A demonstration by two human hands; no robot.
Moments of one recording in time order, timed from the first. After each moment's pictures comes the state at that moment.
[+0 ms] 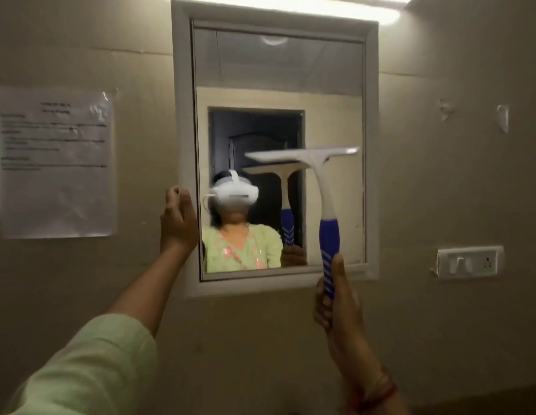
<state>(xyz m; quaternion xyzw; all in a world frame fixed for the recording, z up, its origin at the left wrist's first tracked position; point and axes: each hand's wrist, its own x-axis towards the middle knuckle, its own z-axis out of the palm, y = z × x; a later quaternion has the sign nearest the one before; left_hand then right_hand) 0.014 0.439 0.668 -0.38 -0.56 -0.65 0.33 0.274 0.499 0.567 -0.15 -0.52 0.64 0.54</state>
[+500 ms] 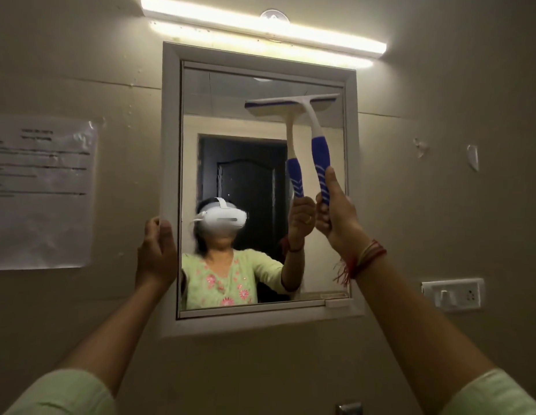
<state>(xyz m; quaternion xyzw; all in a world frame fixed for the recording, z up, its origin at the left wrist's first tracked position) 0.015 0.438 0.667 -0.40 -0.55 -0.65 0.34 0.281 0.556 0.748 -0.08 -0.56 0.59 0.57</state>
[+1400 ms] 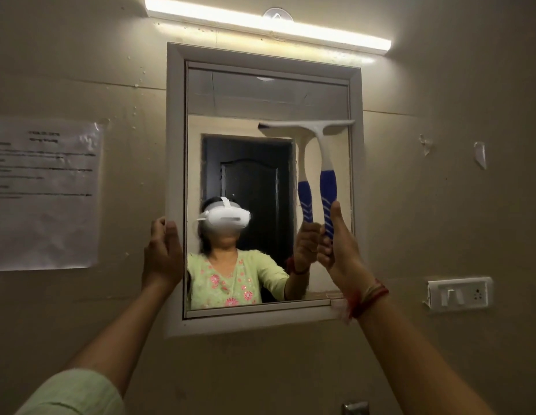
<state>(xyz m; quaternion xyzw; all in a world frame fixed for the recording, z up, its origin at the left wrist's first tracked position) 0.013 0.440 0.668 -0.38 -0.56 -0.65 0.34 0.267 0.579 0.693 -0.04 -0.54 0.66 0.52</state>
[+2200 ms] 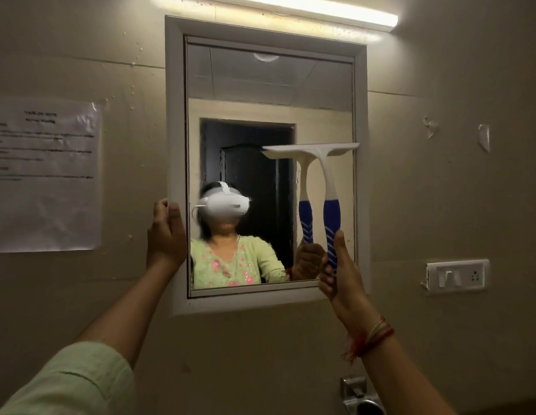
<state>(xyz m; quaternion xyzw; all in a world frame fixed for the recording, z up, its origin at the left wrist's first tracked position) 0.012 0.439 0.667 -0.39 -0.55 -0.66 0.34 0.273 0.567 0.616 -0.11 -0.53 0.65 0.53</state>
